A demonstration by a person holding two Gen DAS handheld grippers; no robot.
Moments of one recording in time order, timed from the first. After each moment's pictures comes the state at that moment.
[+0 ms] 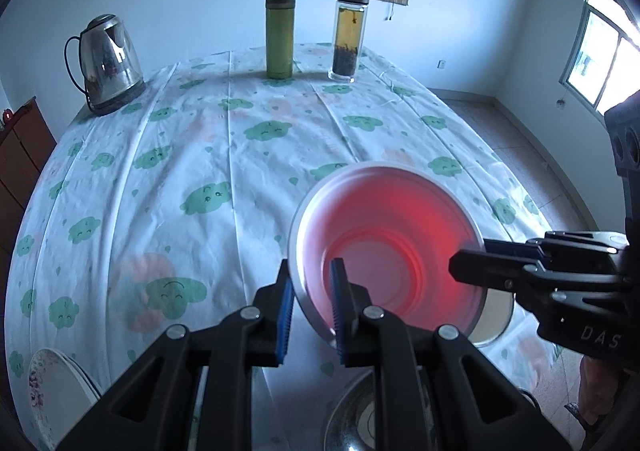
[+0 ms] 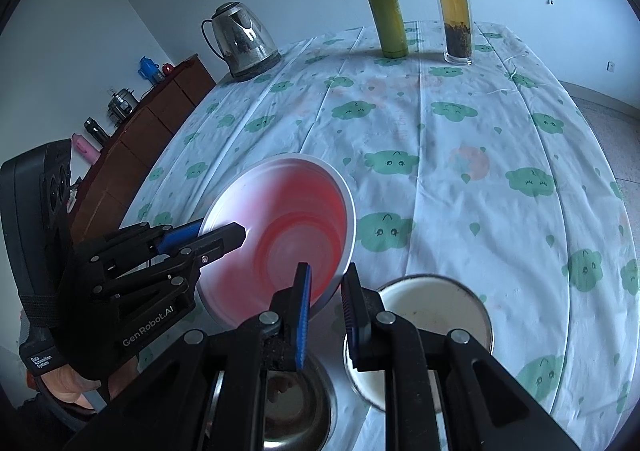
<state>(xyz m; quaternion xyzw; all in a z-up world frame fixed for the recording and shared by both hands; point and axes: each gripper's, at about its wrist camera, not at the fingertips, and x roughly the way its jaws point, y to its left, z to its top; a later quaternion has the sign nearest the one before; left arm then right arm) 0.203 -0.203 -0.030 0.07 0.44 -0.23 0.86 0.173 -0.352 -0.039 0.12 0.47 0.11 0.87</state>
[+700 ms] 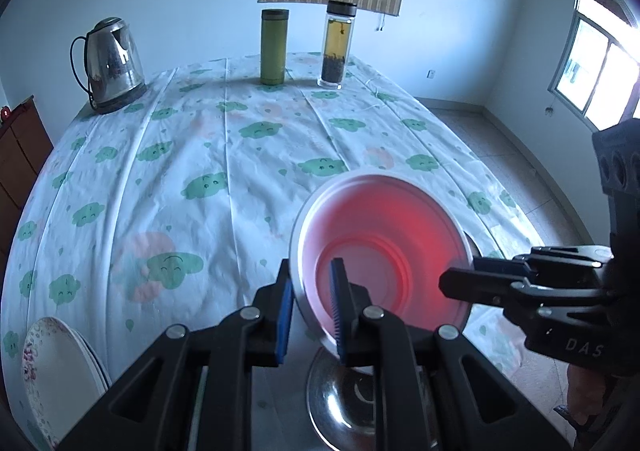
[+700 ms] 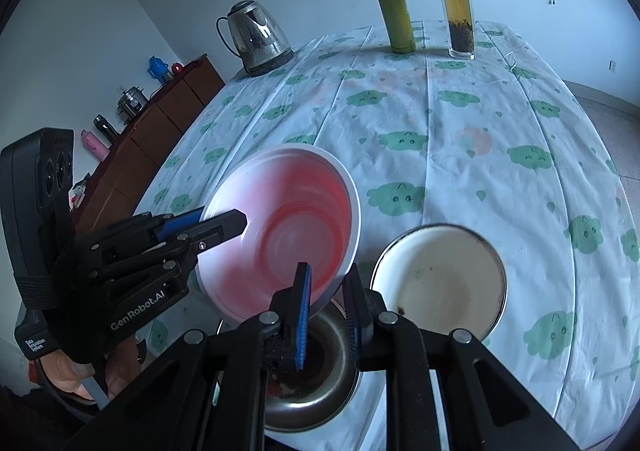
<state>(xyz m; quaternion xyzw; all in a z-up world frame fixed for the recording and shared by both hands) 0.162 -0.190 -0.019 0.06 0.43 -0.25 0.87 0.128 -0.341 -0.038 0.13 0.46 0.13 0.87</state>
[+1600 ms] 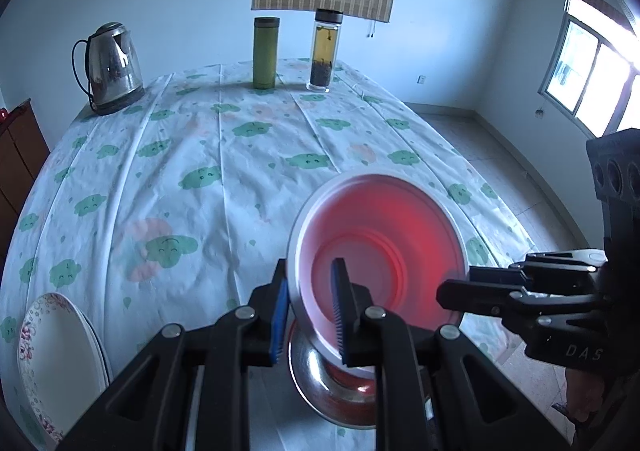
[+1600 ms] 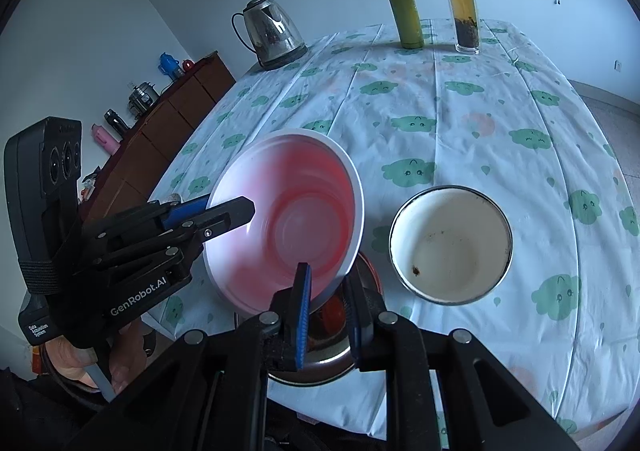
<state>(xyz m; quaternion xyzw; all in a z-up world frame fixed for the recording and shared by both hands) 0.130 -0.180 -0.014 0.05 0.41 -0.26 0.87 0.088 -0.332 -0.035 0.13 0.46 0.14 0.87</state>
